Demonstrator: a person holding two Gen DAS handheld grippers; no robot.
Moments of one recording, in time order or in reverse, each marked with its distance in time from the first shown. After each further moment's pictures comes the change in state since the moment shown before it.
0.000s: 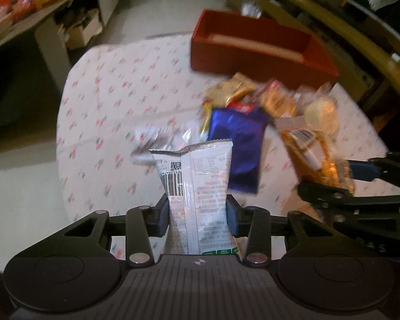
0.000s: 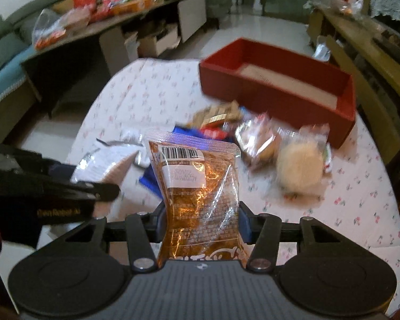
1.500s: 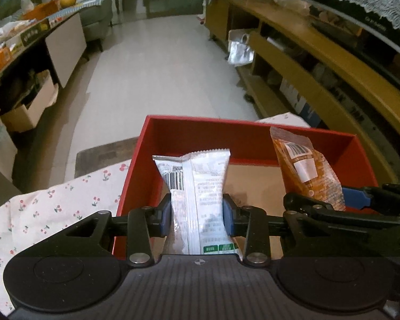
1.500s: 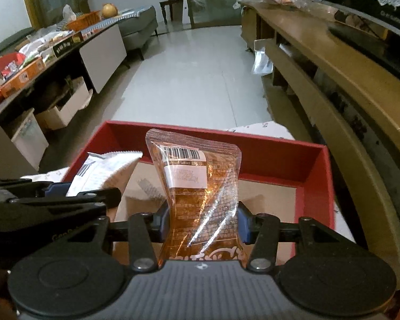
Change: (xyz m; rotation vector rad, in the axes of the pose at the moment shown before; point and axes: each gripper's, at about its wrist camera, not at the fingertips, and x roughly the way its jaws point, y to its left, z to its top) left arm 0.161 -0.057 0.240 0.063 -0.117 0.009; right arm 0.158 -0.164 0.188 0.243 -0.063 -0.147
